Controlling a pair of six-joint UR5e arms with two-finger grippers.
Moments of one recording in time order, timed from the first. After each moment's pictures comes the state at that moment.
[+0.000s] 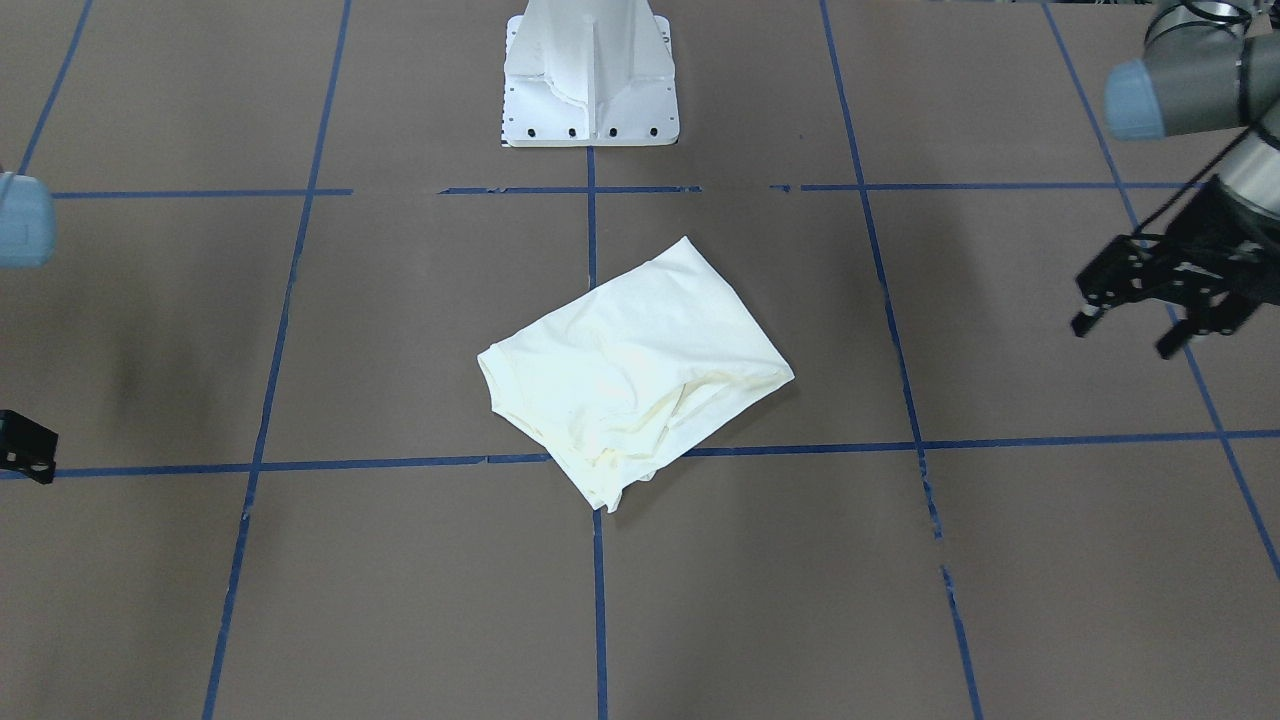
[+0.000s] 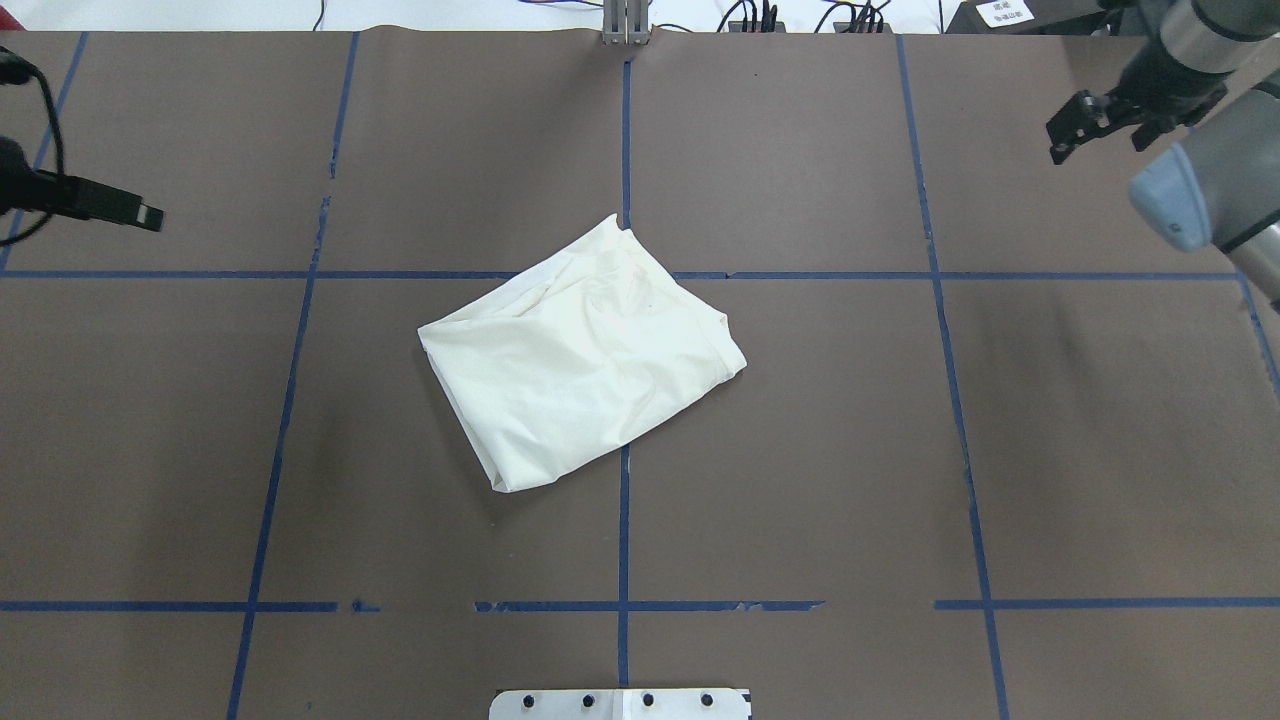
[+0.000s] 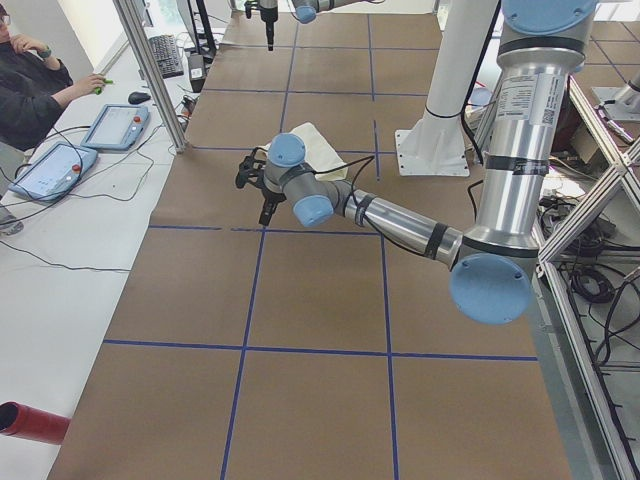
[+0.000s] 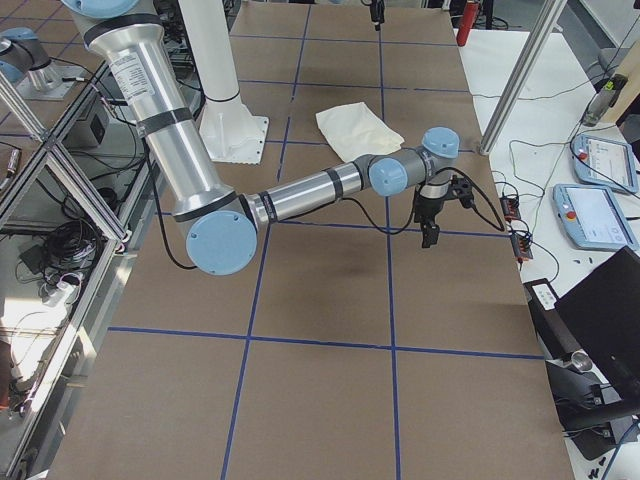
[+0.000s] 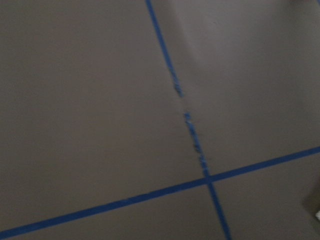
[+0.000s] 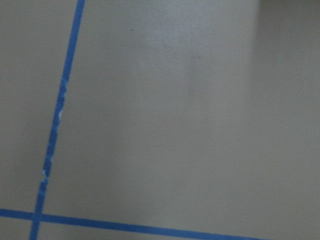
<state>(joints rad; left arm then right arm) -1.25 -1.68 -1.77 -2.02 -2.21 -0.47 1.25 -1.21 1.52 -1.55 2.18 0.31</state>
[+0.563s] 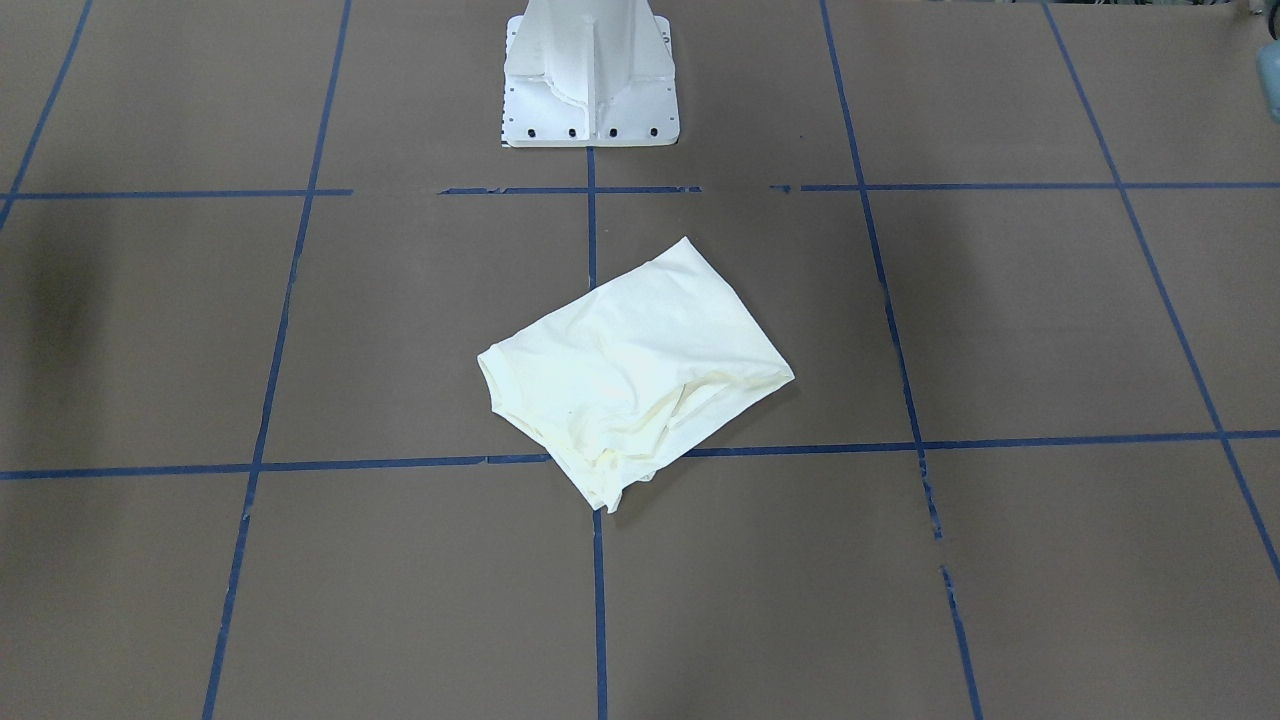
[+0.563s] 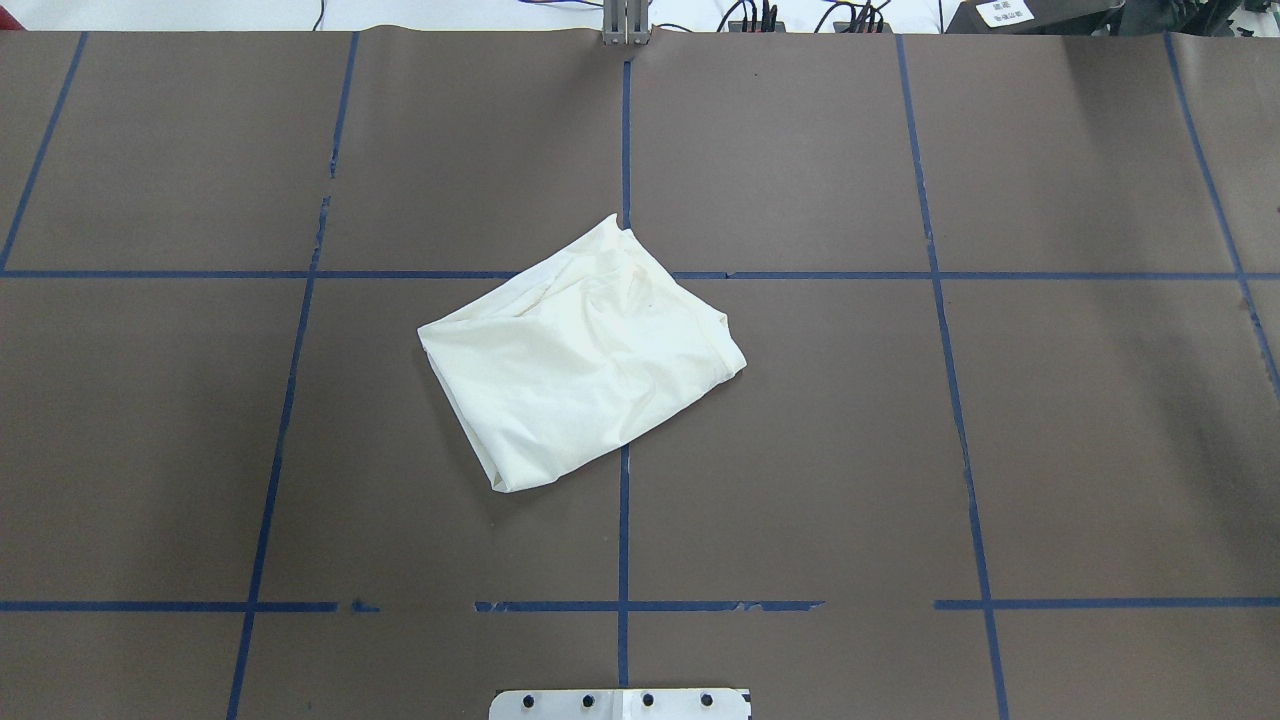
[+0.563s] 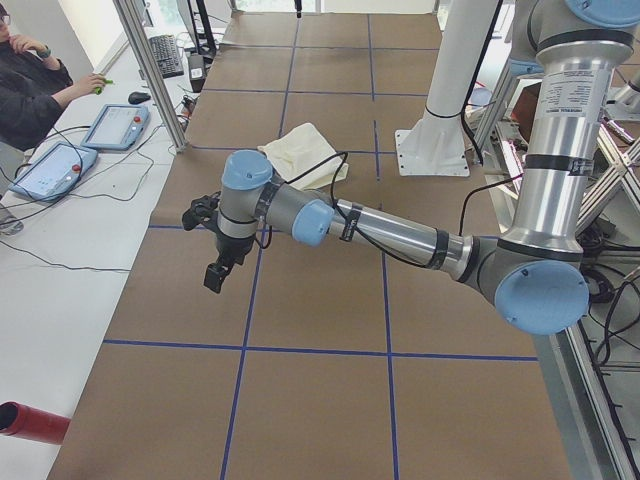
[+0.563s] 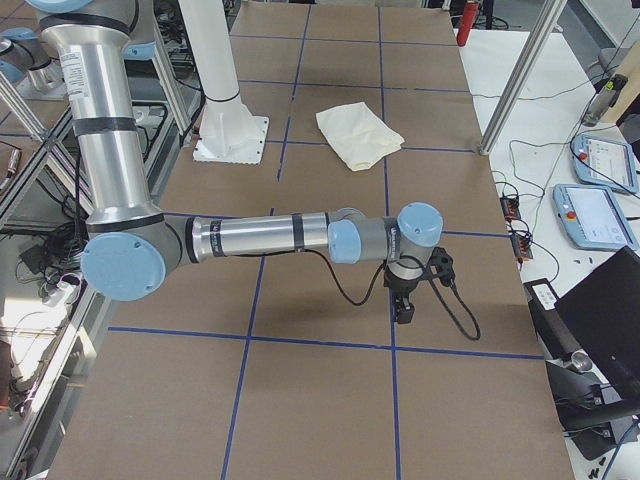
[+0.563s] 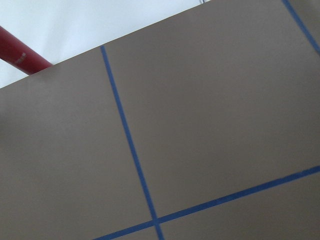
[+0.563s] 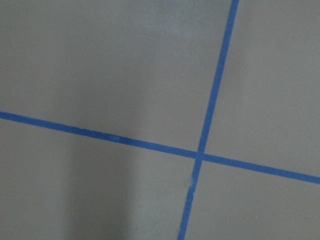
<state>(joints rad) -1.51 -1.66 -1.74 -1.70 -2.16 0.13 1.50 -1.46 1.53 -1.57 2.32 -0.10</state>
